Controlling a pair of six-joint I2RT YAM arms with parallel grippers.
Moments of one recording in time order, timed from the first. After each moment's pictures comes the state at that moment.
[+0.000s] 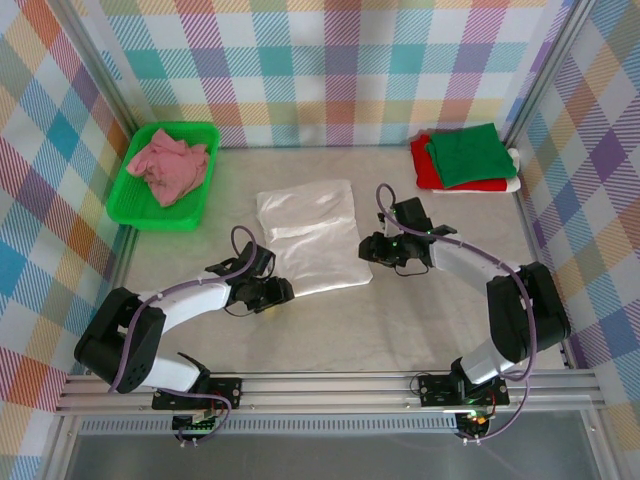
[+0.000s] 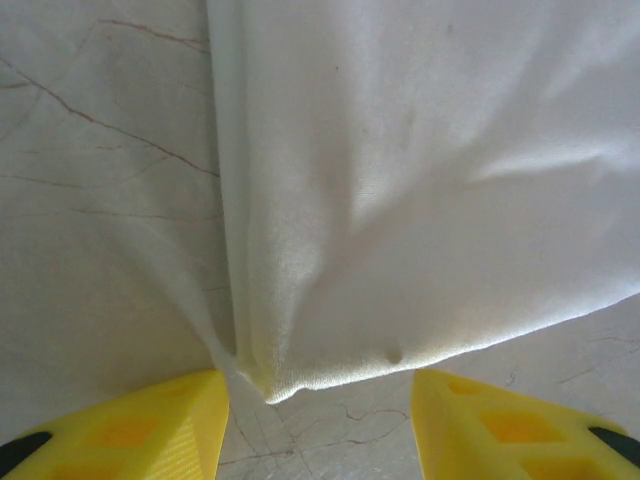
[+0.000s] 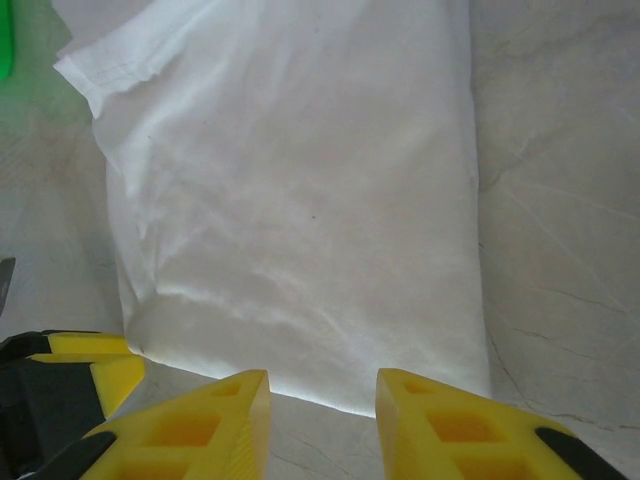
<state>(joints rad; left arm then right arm) -0.54 1.40 0.63 -0.36 0.22 -0.81 0.41 1.54 0.92 -0.35 -0.45 0.54</state>
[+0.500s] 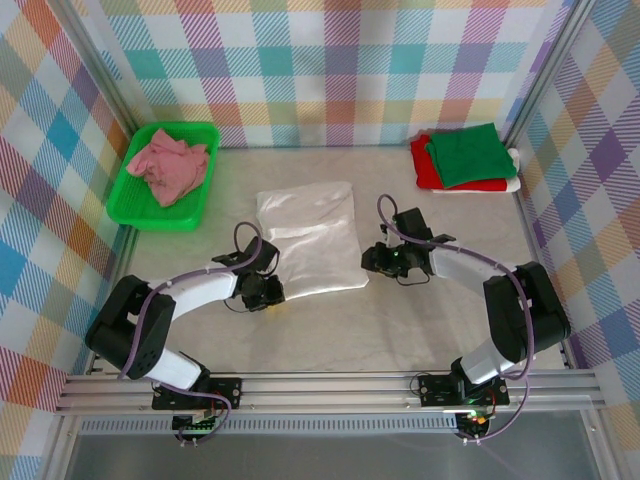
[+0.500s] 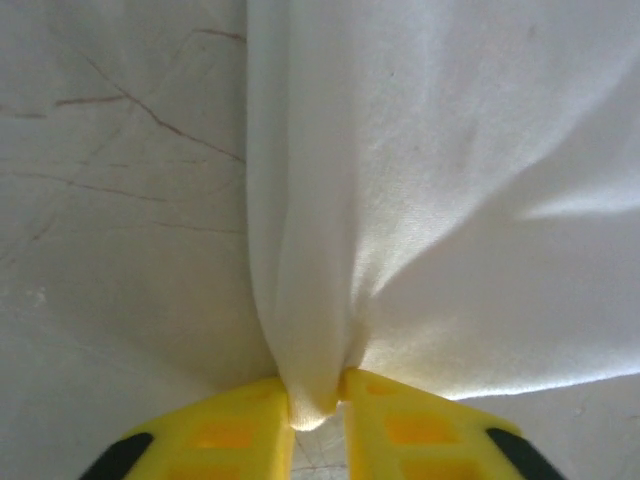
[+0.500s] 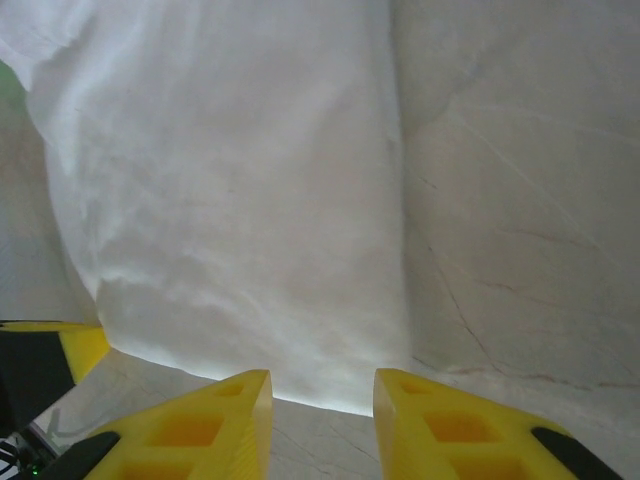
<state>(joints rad) -0.53 1.49 0.72 -0.49 0.17 -0.79 0.41 1.54 0.82 -0.32 -0.45 0.58</state>
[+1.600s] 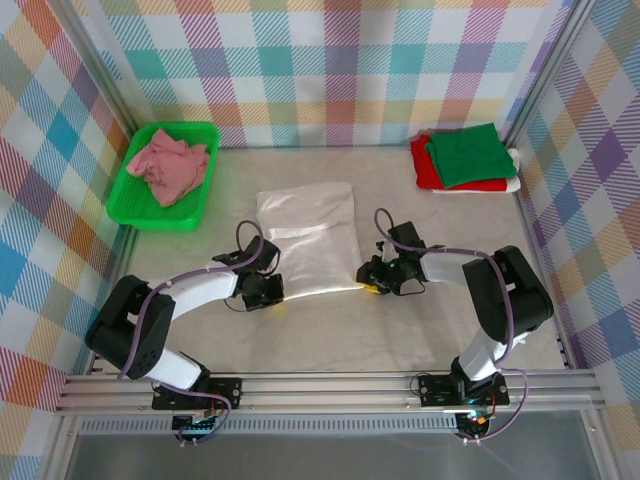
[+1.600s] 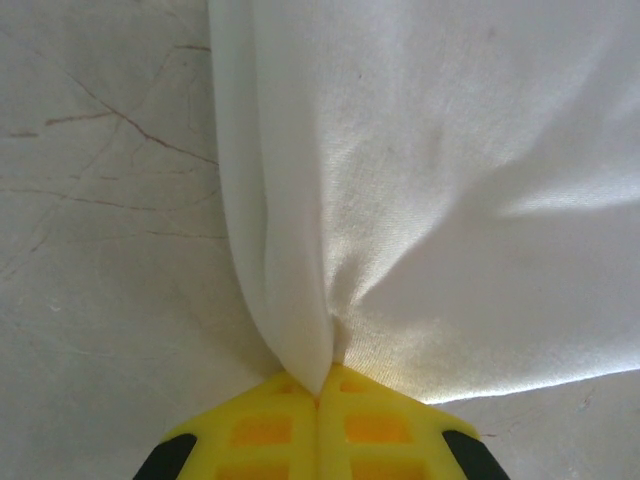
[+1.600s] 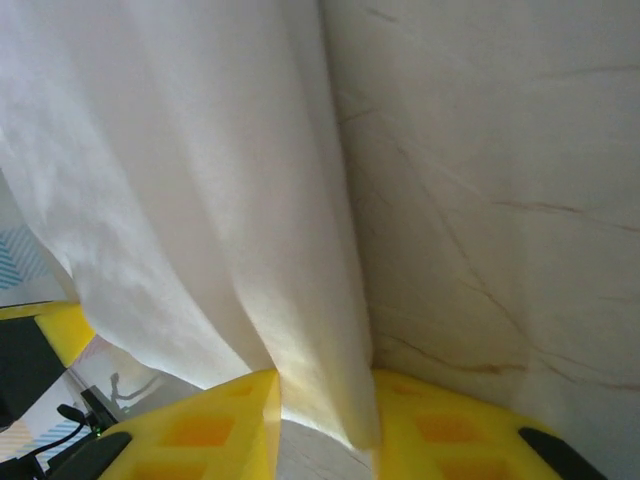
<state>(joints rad) -0.54 1.49 0.72 -0.50 0.16 -0.76 0.43 1.68 0.75 -0.16 -0.61 0.73</state>
